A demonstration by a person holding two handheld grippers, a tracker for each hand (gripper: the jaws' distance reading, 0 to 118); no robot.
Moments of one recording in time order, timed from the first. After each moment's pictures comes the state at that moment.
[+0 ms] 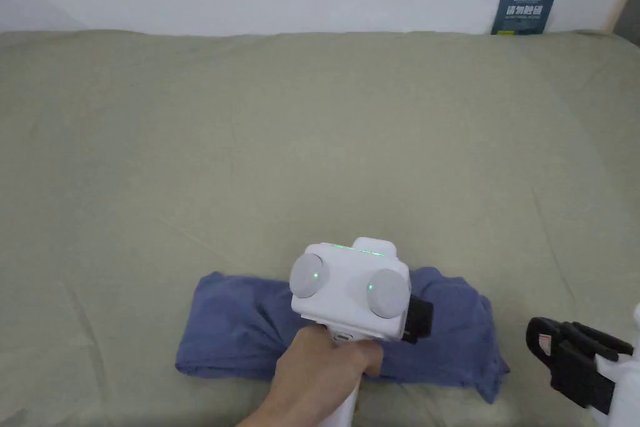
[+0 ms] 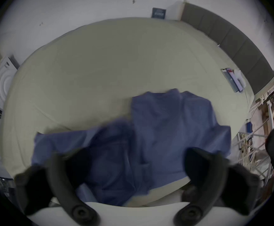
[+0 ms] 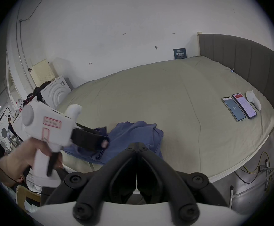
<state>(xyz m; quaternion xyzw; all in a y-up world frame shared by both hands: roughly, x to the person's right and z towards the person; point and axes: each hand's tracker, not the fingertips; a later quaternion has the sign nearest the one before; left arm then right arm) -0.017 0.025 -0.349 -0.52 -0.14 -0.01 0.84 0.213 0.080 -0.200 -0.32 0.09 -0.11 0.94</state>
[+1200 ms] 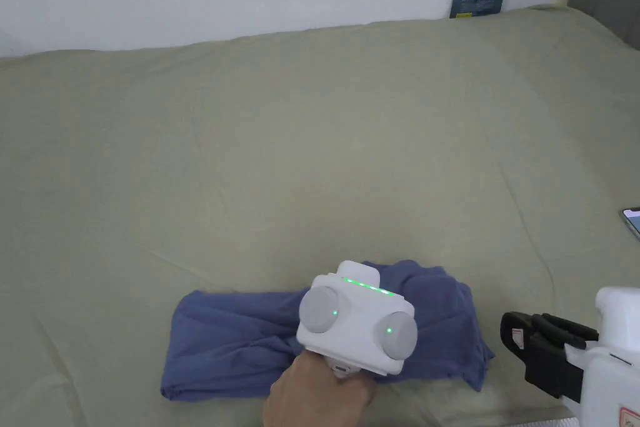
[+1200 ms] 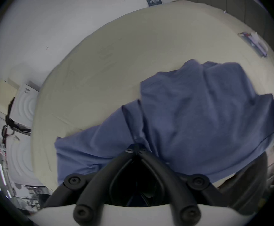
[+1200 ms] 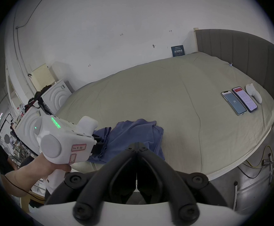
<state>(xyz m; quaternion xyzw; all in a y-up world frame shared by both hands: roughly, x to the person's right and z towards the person) 0.001 -0.010 -0.338 -0.52 -0.06 -0.17 0.84 0.211 0.066 -0.200 -0.34 0.09 -0.13 0.93</state>
